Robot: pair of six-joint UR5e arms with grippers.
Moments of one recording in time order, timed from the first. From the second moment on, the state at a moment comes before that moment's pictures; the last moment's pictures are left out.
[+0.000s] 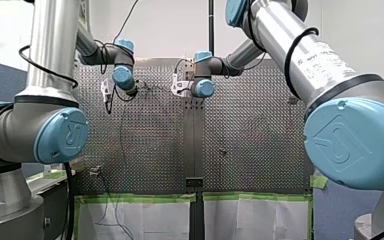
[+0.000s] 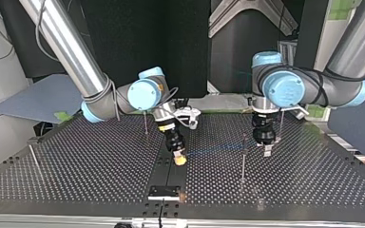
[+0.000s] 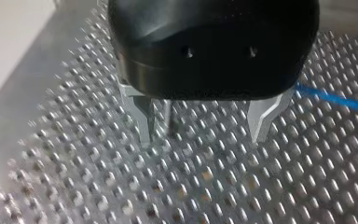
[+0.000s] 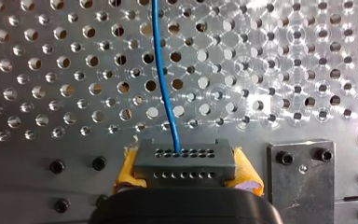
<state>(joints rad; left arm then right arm) -0.11 -1.70 -1.74 -2.90 -1.76 -1.72 2.30 -0.87 1.03 -0.27 1.56 1.61</state>
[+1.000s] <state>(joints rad) -0.19 -1.55 -1.81 -3.09 -1.80 -1.79 2.30 -0.87 1.03 -0.26 1.56 1.61</state>
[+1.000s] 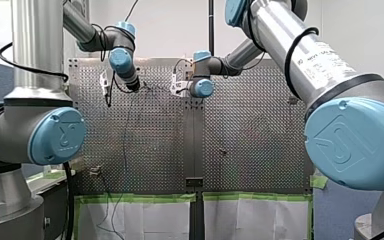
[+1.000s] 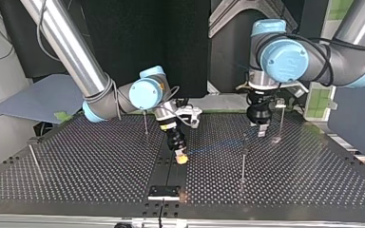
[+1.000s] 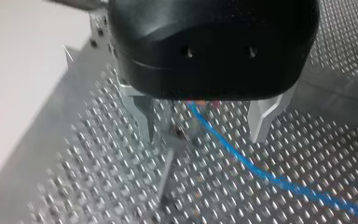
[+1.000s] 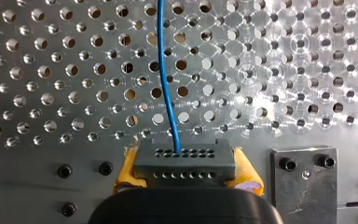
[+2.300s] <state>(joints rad) -0.26 -1.51 -1.81 -3.07 -1.83 -1.78 2.30 -0.87 1.03 -0.25 1.55 1.63</state>
